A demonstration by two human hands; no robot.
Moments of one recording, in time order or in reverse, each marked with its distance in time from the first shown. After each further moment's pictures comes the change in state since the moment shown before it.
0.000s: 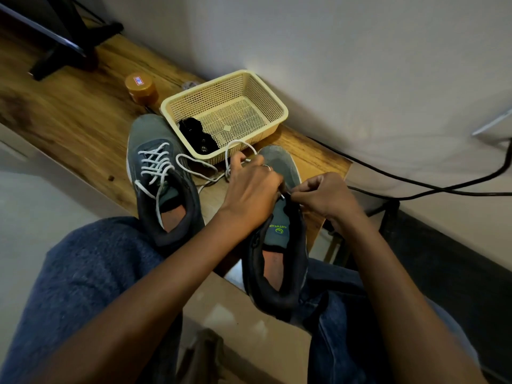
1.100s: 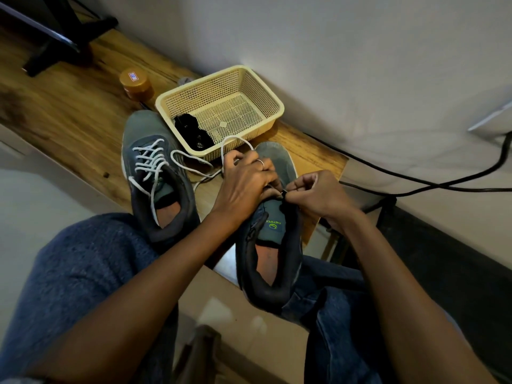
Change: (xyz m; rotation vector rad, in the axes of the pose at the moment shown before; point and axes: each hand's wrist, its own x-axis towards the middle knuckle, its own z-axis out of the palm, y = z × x) left_hand 0.003 -0.015 0.036 -0.253 0.288 0.122; right_hand 0.008 0.014 0.001 0.020 -0.045 -0.065
